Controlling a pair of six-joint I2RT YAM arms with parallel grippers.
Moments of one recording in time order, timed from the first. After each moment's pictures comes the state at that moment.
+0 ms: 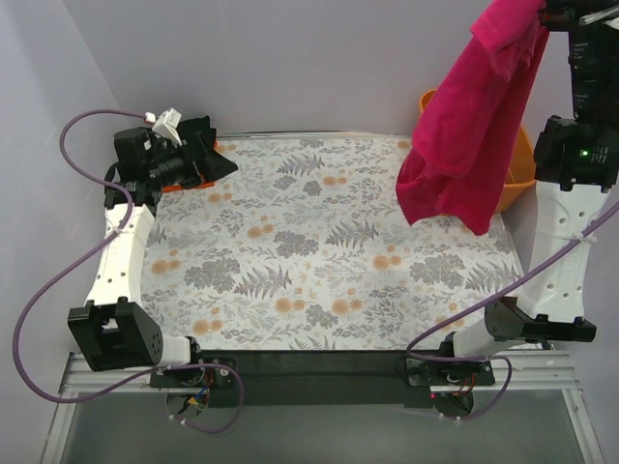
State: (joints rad) left arm 0.10 1.37 1.33 -0.42 0.75 -0.36; right arm -0.05 1.50 2.26 0.33 -0.40 0.12
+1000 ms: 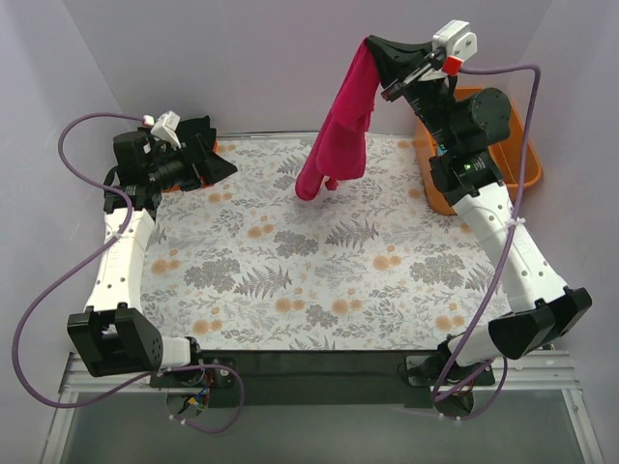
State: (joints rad) left arm 0.10 1.33 1.30 -0.42 0.74 -0.38; right arm 0.47 1.44 1.72 0.38 -0.31 -0.04
